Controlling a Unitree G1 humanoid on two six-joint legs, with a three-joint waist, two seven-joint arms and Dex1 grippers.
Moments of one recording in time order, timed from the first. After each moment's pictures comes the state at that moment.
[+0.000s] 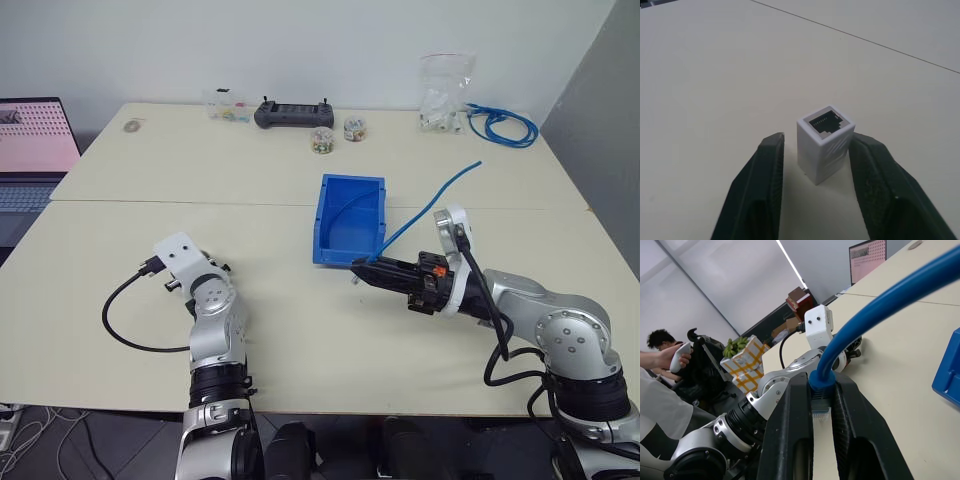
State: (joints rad) left arm -0.45 0.04 0.34 0.21 -0.09 0.28 0.56; right arm -0.41 -0.50 0.01 -0.41 1.17 0.95 0.54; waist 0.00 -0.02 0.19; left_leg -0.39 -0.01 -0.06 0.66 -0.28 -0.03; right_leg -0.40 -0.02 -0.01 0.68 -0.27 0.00
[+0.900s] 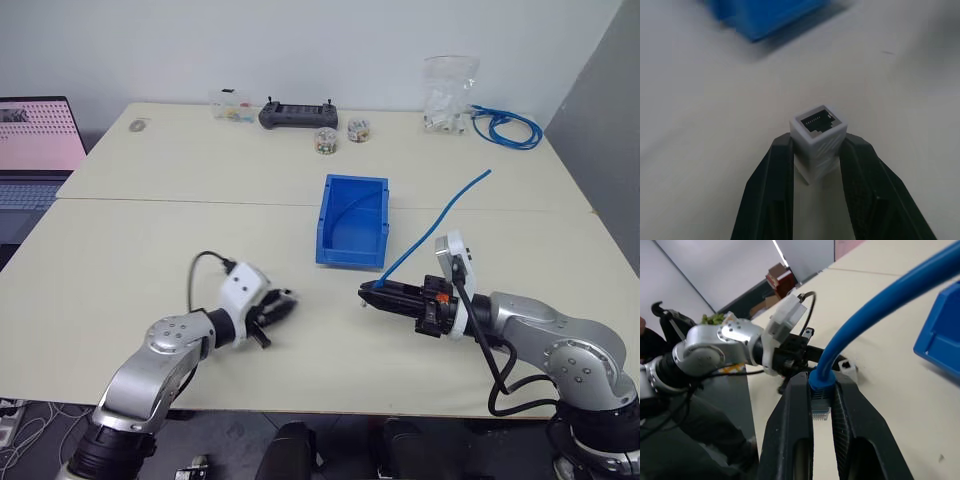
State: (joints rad) left arm -0.16 0.67 -0.17 -0.28 -0.35 0.51 -0.83; right arm -0.25 -0.57 0.05 -0.55 0.98 0.89 0.57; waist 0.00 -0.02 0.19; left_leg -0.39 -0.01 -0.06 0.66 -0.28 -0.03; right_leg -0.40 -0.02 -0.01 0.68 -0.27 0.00
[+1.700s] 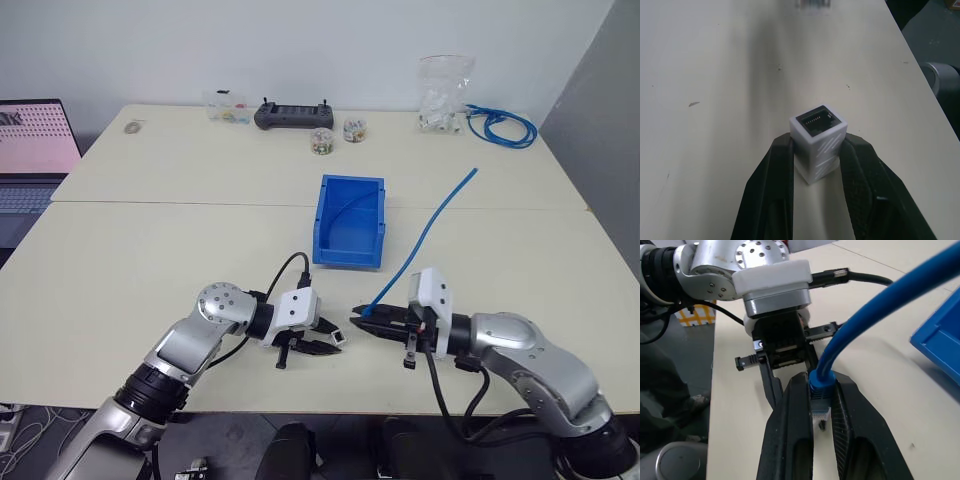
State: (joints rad) left arm -0.40 0.66 -0.39 -0.02 -0.19 0.17 -1.27; right arm -0.19 -0.55 0.30 -0.49 0.48 0.50 0.76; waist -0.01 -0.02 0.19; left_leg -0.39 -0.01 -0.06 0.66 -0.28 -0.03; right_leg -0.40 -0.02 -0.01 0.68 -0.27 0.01
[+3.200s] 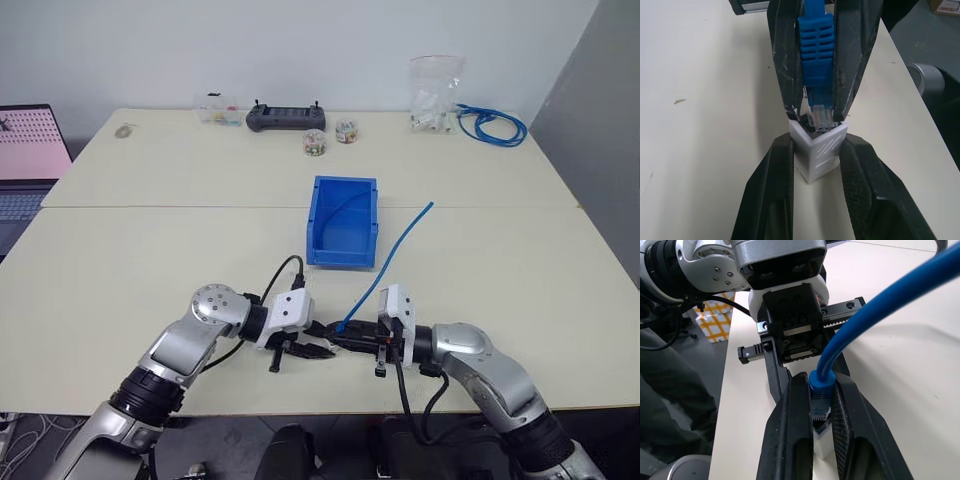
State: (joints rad) left arm -0.37 0.67 -0.35 -0.02 -0.20 0.19 -1.32; right arm -0.21 -0.37 0.37 -0.22 0.39 0.38 0.89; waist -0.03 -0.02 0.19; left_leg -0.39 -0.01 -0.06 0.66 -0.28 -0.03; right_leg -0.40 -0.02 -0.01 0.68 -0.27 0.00
